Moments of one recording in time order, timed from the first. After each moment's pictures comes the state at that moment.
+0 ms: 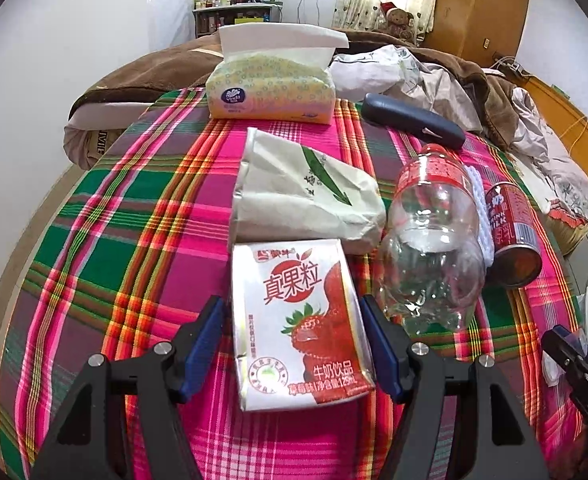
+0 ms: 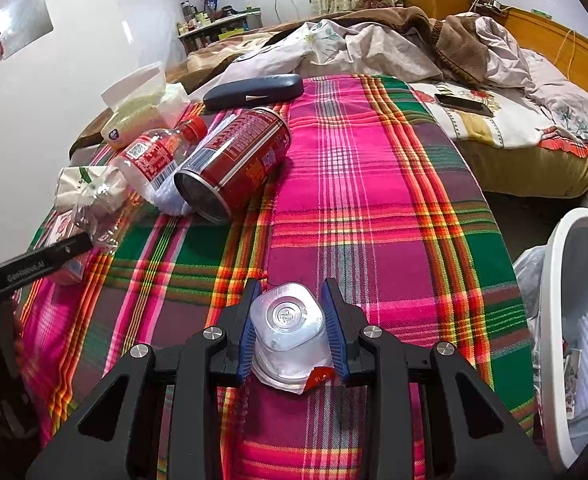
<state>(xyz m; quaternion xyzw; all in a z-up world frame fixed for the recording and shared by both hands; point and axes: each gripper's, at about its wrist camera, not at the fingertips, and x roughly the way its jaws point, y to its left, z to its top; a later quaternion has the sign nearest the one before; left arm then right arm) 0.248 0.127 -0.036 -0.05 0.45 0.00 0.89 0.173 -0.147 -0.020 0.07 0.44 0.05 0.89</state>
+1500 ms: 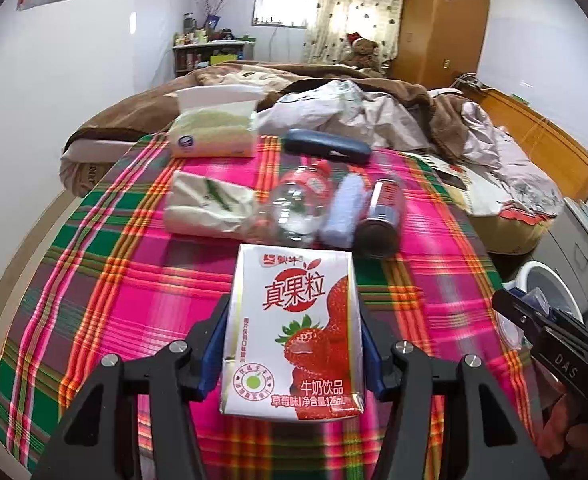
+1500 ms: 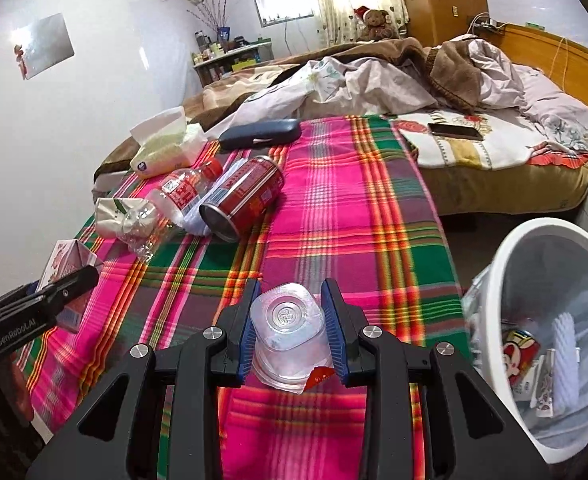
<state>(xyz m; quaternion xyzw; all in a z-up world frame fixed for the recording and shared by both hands) 0.161 0.059 0.018 -0.04 0.38 -0.04 0.92 0.135 -0.177 0.015 0.08 0.38 0.08 0.92</state>
